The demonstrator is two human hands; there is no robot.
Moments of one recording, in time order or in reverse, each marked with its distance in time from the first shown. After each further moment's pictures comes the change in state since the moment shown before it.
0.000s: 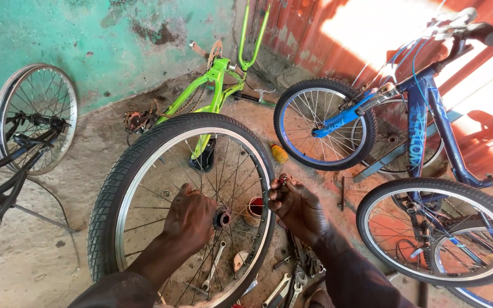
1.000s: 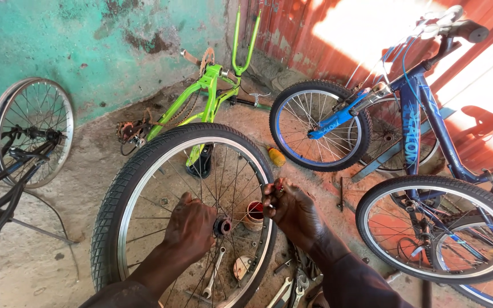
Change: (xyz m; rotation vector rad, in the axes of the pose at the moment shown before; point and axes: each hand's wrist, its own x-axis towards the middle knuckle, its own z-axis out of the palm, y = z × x) left_hand 0.007 0.004 0.018 -0.013 0.122 0.099; right_hand -0.006 -0.007 0.015 -0.064 0.018 0.009
